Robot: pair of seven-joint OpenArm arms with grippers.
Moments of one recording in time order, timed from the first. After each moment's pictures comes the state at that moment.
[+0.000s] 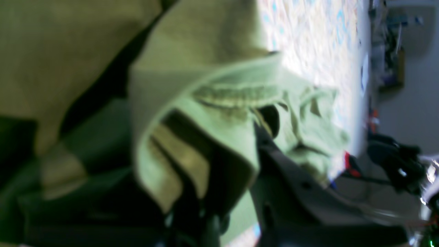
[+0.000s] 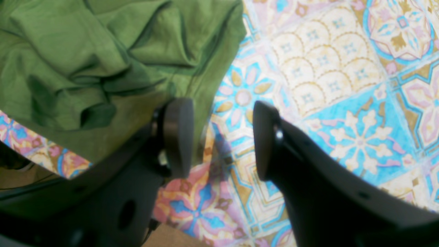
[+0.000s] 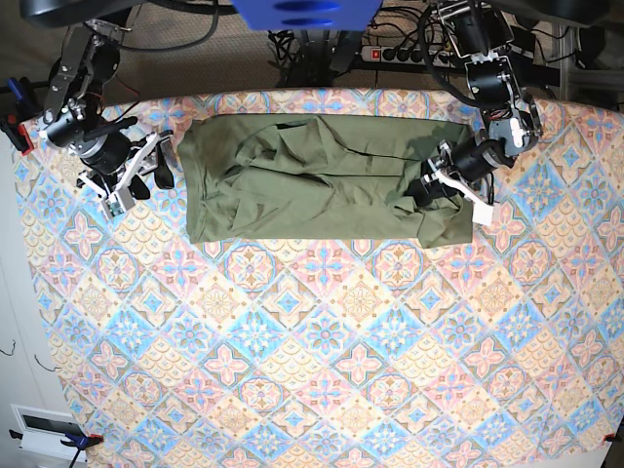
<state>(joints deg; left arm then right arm) 8.6 -3.3 -26.3 87.8 -55.4 -24.2 64.1 -16.6 14.2 26.4 108.5 33.1 40.9 -60.9</state>
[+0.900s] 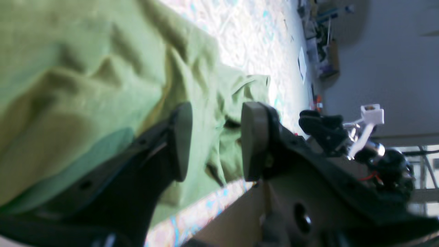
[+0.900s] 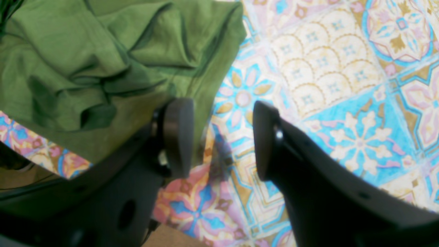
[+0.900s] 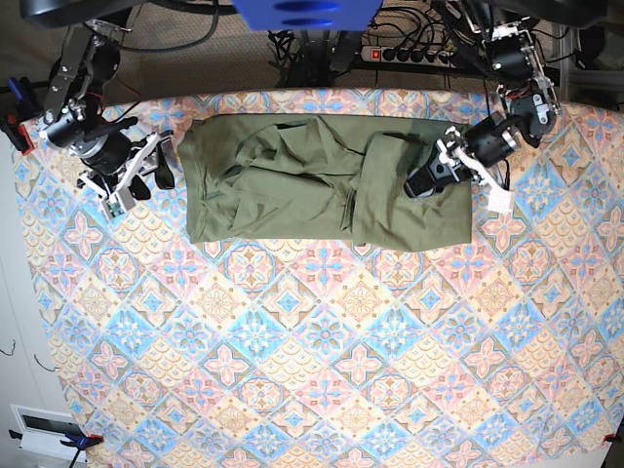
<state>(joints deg) 16.1 -8.6 -26.1 97.3 -74.6 -24.5 68.8 -16.4 14.2 26.4 108.5 33.1 40.9 -60.9</state>
